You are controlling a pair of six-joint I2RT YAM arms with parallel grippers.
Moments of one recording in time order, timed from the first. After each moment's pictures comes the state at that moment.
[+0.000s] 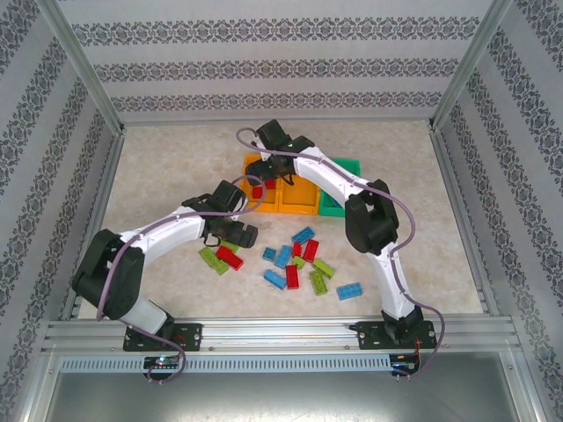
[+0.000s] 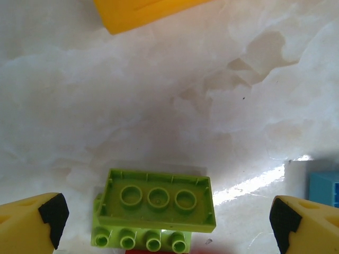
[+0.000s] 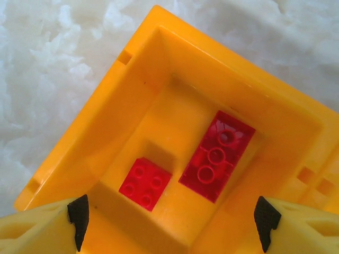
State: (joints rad) left arm -0.50 1.55 0.94 -0.59 0.00 -0.16; right arm 0.61 2.24 2.02 -0.77 -0.06 0.16
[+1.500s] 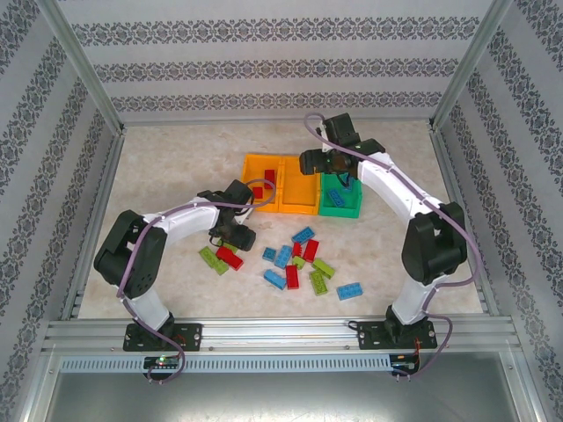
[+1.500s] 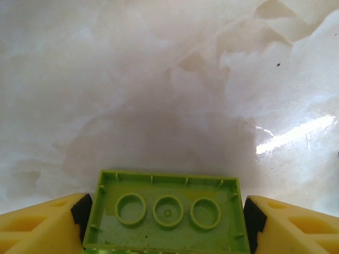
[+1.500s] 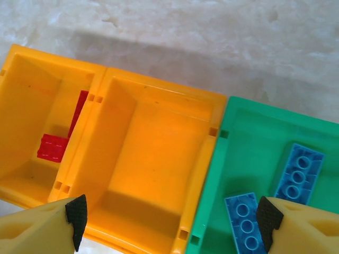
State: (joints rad) left arm -0.51 1.71 1.04 -0.71 0.00 -0.12; right arm 0.37 1.76 1.52 -0.65 -0.04 0.24
